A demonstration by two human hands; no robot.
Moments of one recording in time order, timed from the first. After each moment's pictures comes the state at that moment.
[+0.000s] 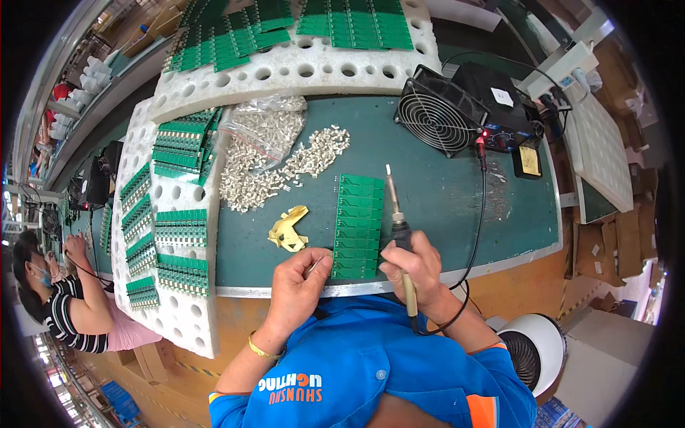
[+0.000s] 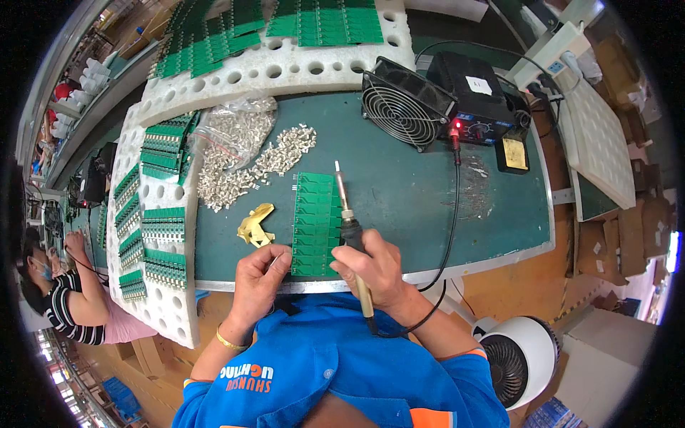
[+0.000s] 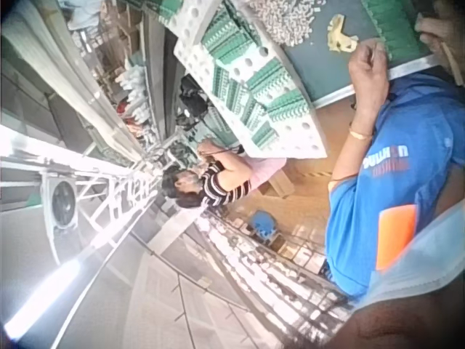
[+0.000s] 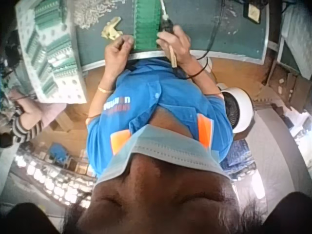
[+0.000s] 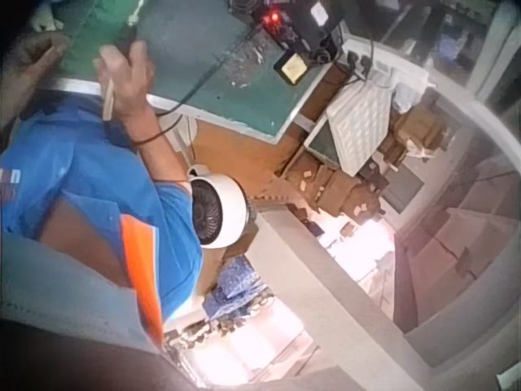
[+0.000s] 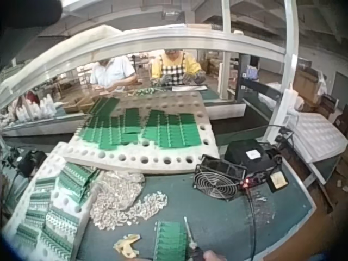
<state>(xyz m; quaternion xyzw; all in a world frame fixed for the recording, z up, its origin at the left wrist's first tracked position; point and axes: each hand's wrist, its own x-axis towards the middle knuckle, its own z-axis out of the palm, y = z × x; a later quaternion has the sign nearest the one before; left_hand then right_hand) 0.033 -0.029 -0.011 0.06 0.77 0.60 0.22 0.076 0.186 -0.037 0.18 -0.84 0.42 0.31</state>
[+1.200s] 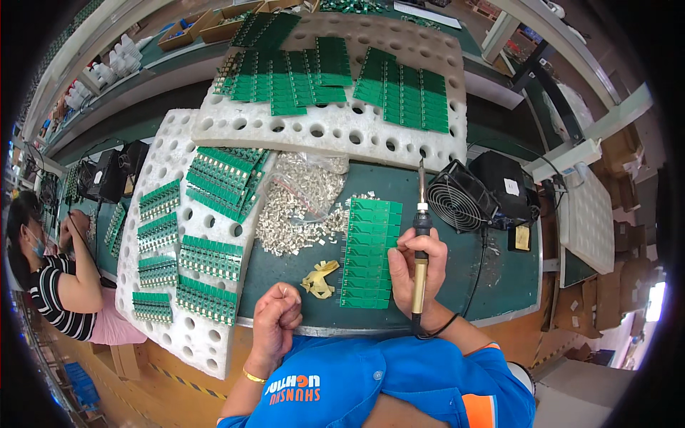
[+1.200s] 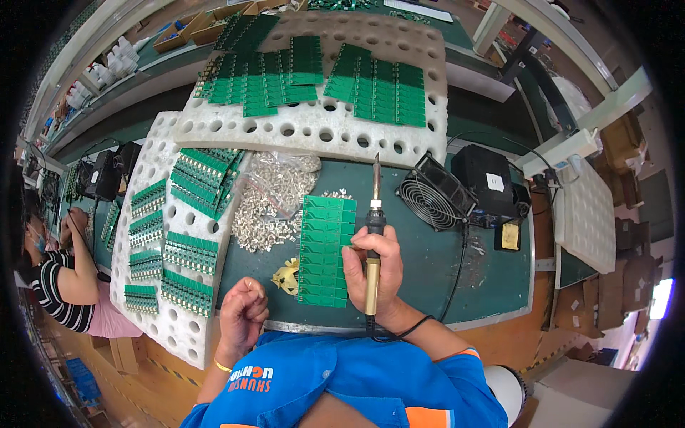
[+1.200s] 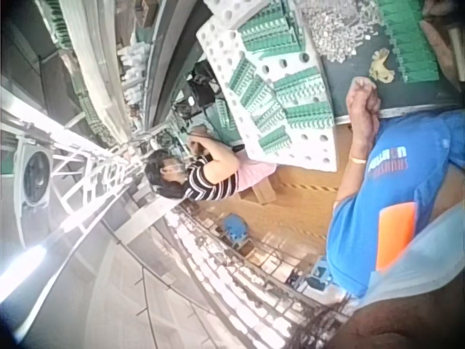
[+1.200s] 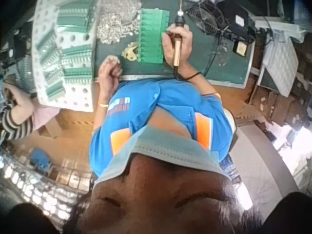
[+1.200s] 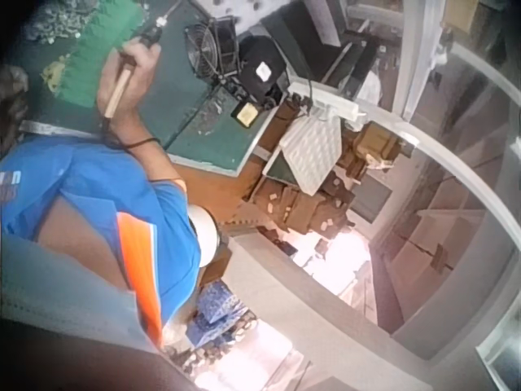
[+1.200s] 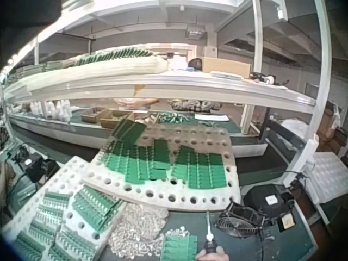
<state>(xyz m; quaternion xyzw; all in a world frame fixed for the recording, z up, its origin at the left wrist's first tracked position) 0.005 -0.086 0.019 -0.14 0.44 0.85 0.23 -0.018 0.155 0.016 0.12 -0.74 0.59 0.29</state>
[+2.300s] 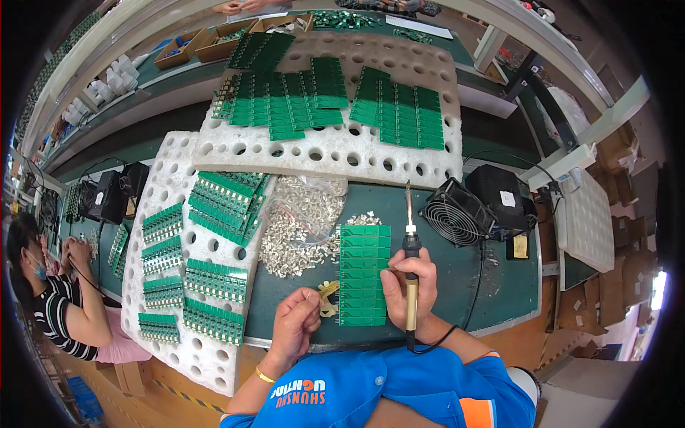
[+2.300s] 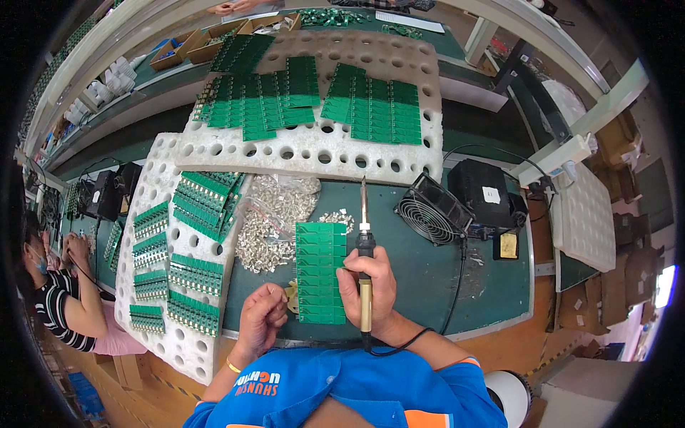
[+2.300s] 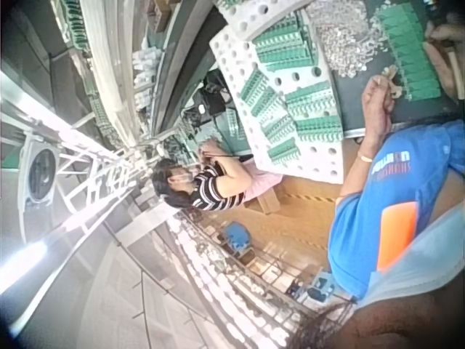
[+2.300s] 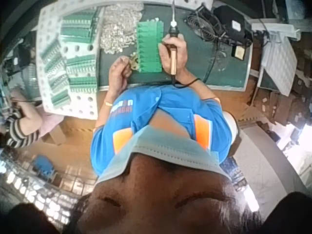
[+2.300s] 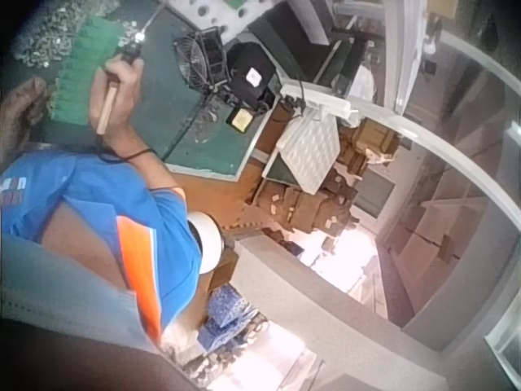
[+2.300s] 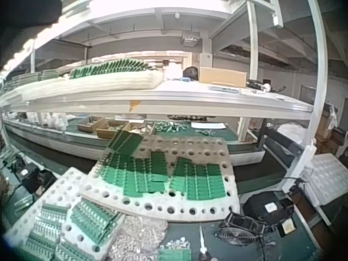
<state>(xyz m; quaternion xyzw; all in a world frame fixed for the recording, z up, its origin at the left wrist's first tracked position) -0.022 -0.062 0.016 -0.13 0.44 0.84 0.28 -0.026 0.148 0.017 0.12 -0.77 0.53 0.34</state>
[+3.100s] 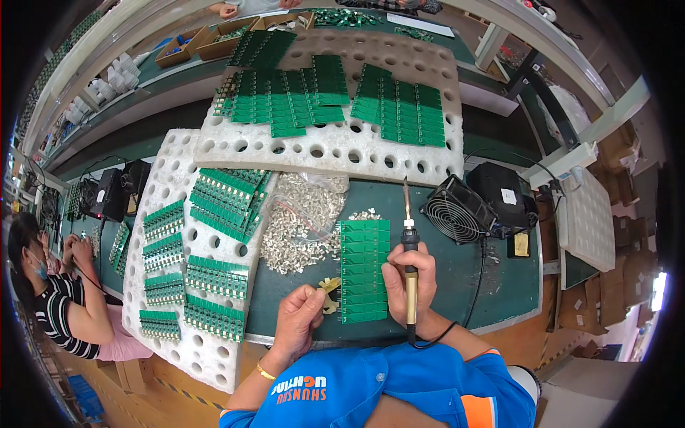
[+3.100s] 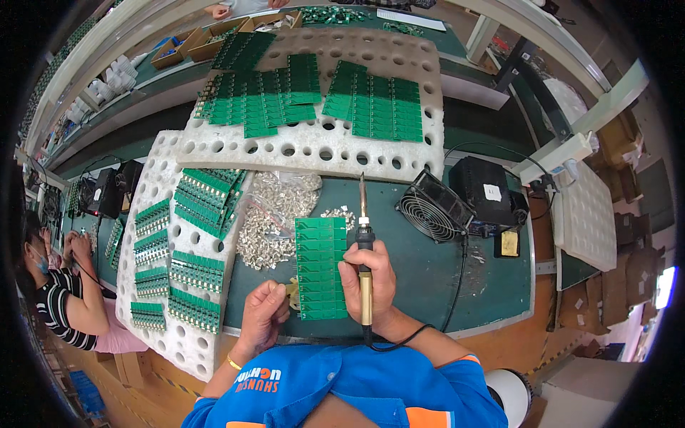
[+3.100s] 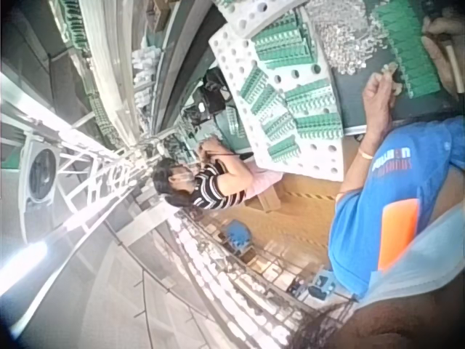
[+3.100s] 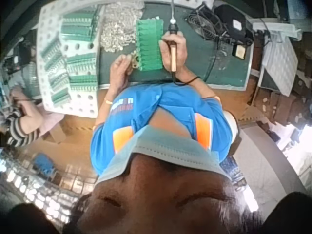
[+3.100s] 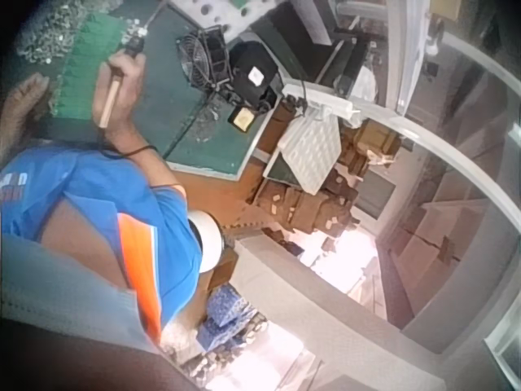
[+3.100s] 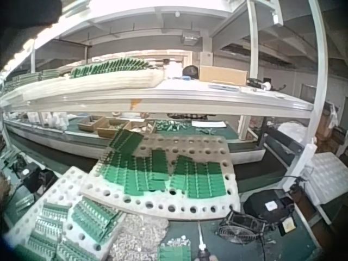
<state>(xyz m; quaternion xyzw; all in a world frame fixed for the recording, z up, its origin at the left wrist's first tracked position) -0.019 -0.057 0.018 -0.11 0.46 0.84 0.27 -0.027 0.147 0.017 0.11 -0.76 0.55 0.33</state>
